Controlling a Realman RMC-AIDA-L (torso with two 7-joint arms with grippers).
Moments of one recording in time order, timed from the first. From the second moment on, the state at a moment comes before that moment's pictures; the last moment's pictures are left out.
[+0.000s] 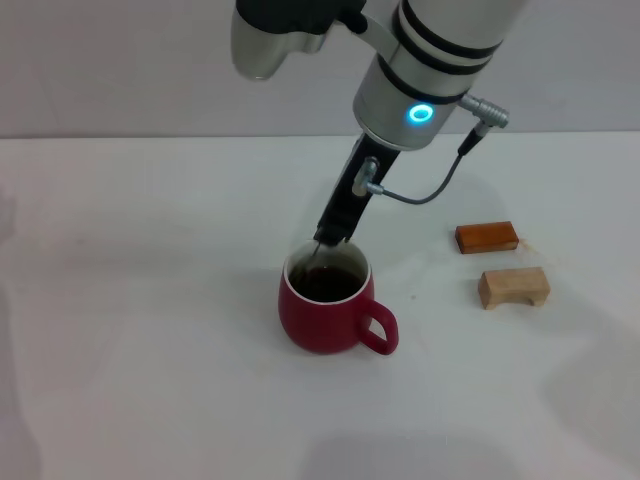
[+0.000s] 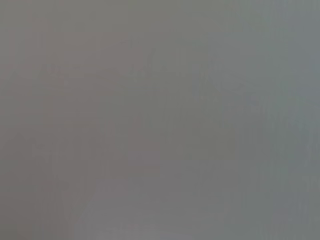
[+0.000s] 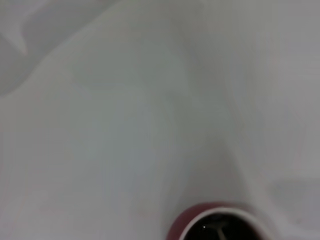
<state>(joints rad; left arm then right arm) -0.48 -2.07 -1.43 -0.21 2.23 0.97 -0.01 1.31 2.07 1.67 0.84 -2.51 1.51 -0.60</state>
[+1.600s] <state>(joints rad) -0.45 -2.07 -1.42 -0.21 2.23 1.00 -0.06 1.25 2.07 1.61 0.90 -2.46 1.45 -0.55</state>
